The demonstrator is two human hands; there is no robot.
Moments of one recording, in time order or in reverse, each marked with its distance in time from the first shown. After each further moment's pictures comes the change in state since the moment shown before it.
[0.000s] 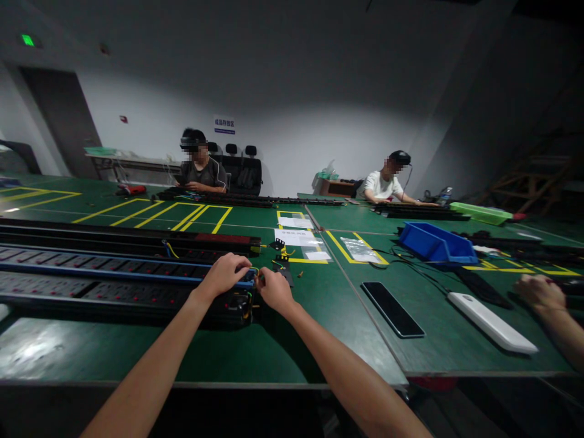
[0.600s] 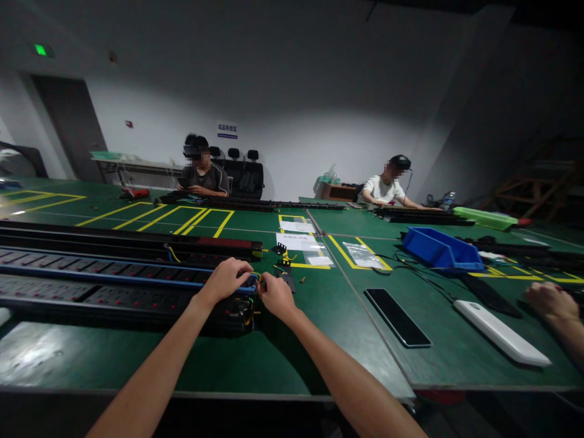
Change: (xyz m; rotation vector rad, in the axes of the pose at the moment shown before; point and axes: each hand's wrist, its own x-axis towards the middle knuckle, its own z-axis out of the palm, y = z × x) left_hand -0.002 -0.002 0.000 -0.008 -0.009 0.001; right_hand 0.001 0.002 0.004 0.029 0.018 -0.013
